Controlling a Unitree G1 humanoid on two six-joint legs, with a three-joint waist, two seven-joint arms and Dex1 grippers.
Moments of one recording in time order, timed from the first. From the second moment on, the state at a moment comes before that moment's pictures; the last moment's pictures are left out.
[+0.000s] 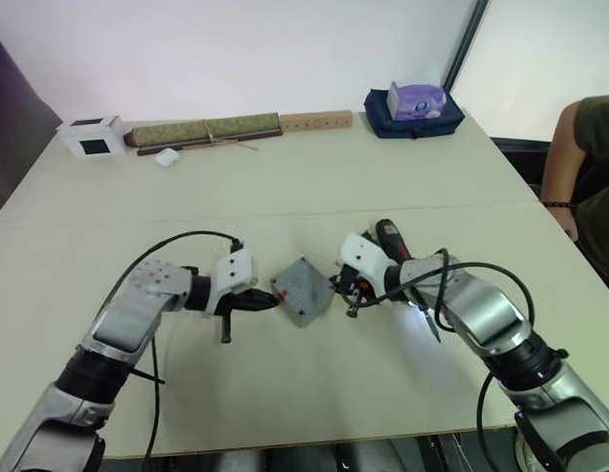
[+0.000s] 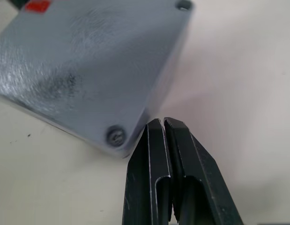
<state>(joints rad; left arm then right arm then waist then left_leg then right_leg) -0.45 0.67 -0.22 -0.07 -0.21 0.39 -1.18 -0.58 -0.63 0.40 -0.30 0.24 0.91 0.77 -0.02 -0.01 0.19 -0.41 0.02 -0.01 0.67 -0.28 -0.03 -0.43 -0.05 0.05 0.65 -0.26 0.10</state>
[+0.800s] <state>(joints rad) -0.44 0.78 -0.14 -0.16 -0.26 0.42 -1.21 -0.40 -0.70 0.09 -0.60 0.27 1.17 0.63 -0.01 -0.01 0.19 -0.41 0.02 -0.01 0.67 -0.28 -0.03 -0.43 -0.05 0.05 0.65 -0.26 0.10</state>
